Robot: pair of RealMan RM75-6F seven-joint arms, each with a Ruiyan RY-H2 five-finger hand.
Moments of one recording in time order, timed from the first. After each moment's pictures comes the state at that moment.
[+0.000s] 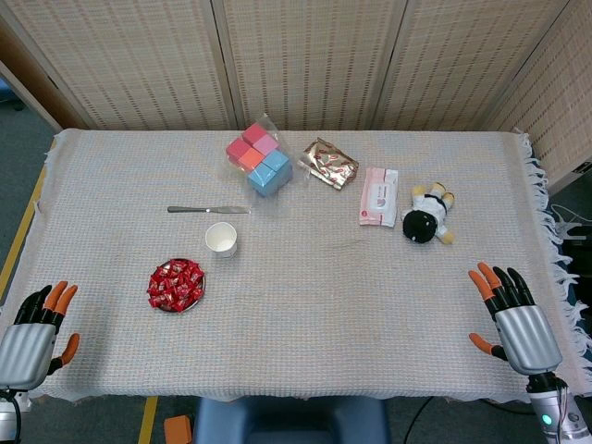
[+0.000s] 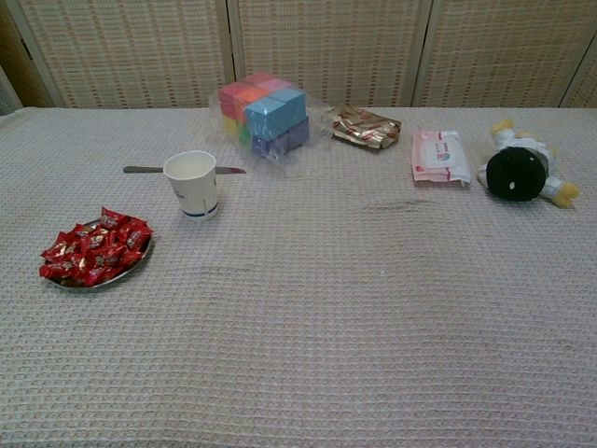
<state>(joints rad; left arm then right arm) -0.08 -1.16 0.00 -1.61 1.52 1.49 0.22 0.10 -1.16 0.00 -1.59 -1.64 1.50 -0.11</state>
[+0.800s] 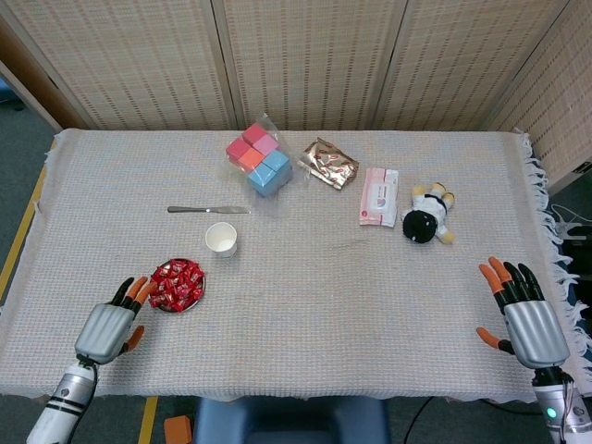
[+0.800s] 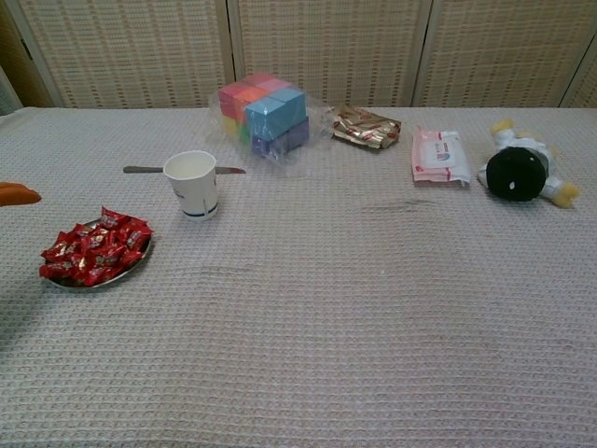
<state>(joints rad) -0.27 -1.32 -0.05 -1.60 1.46 1.19 0.42 0.10 -1.15 0.03 -1.60 -1.58 1.48 -0.10</state>
